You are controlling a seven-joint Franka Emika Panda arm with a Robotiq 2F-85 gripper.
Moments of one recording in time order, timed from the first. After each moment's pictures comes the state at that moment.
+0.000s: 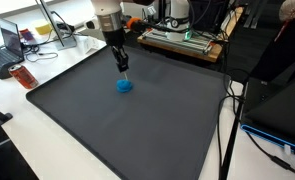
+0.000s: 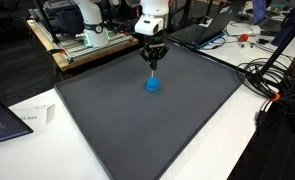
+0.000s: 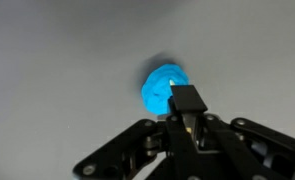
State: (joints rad) arm 0.02 0.29 -0.02 -2.16 0.03 2.45 0.41
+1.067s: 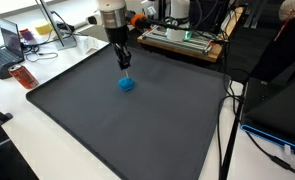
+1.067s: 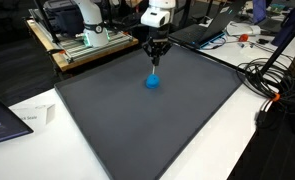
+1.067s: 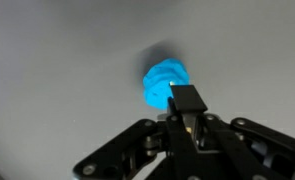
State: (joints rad) arm 0.09 0.26 -0.06 -2.13 -0.05 2.39 0.51
